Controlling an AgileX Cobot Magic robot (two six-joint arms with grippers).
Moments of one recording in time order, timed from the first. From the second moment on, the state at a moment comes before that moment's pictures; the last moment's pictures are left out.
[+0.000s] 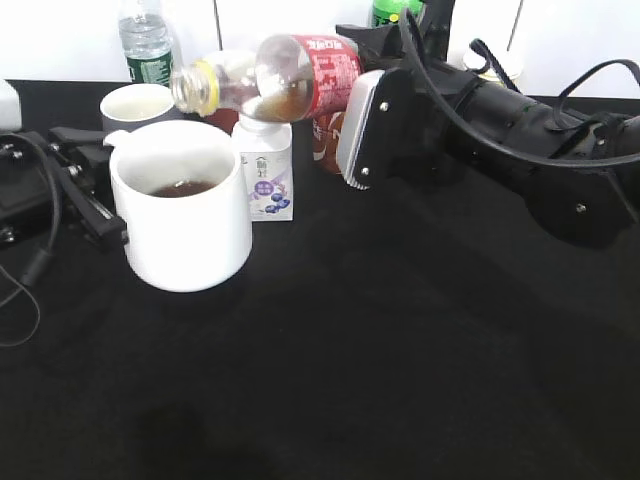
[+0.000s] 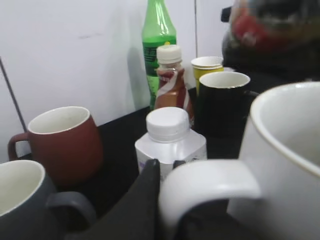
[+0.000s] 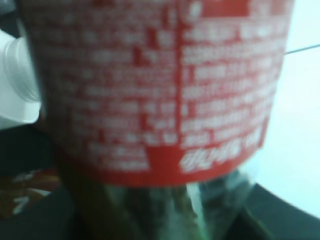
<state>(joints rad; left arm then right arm) -0.21 1.53 -0.43 0.66 -1.01 -0.26 0.52 1.81 -0.86 -0.26 -0.93 -1.12</state>
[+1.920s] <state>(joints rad) 0.12 2.25 -1.16 0.20 -0.93 -0.14 0.52 1.45 -0.51 0.08 -0.93 -0.02</state>
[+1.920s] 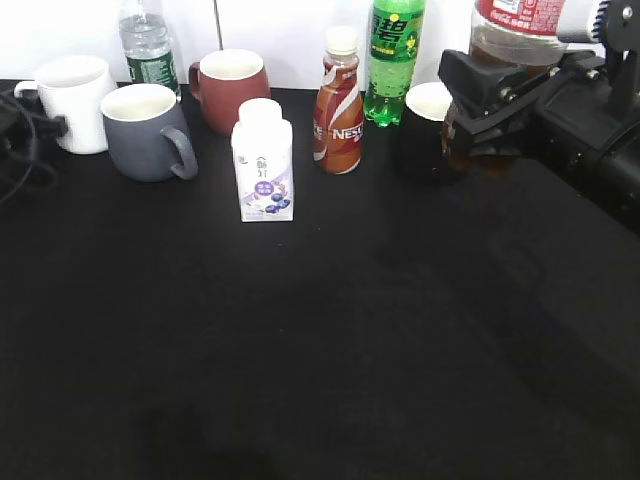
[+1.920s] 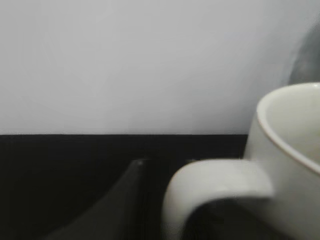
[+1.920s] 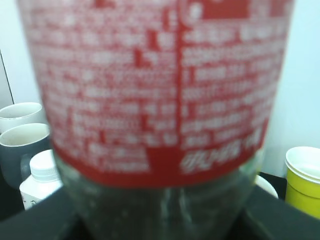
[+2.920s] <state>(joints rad) -0.11 1.49 -0.50 0.29 -0.72 -0.17 0.10 2.17 -0.96 0.03 -1.13 0.01</state>
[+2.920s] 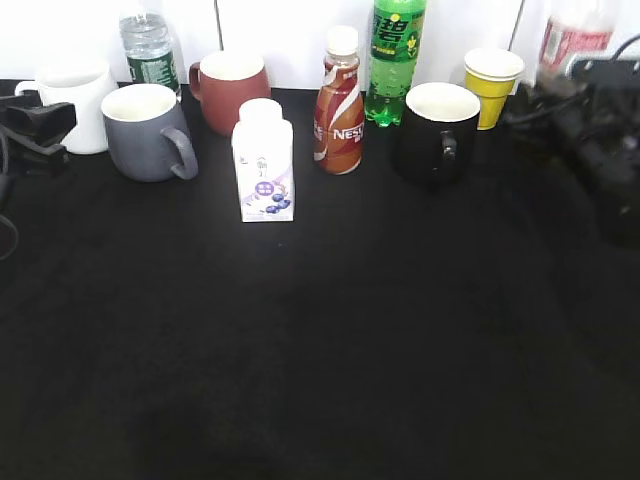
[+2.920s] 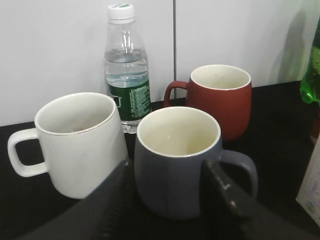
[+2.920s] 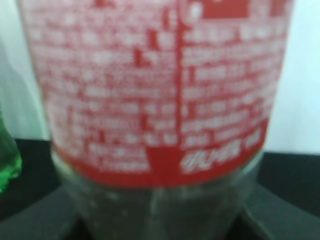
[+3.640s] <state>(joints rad) -0.11 1.46 -0.50 0.29 -0.63 -0.20 0.10 1.98 -0.71 0.01 -1.13 0.02</state>
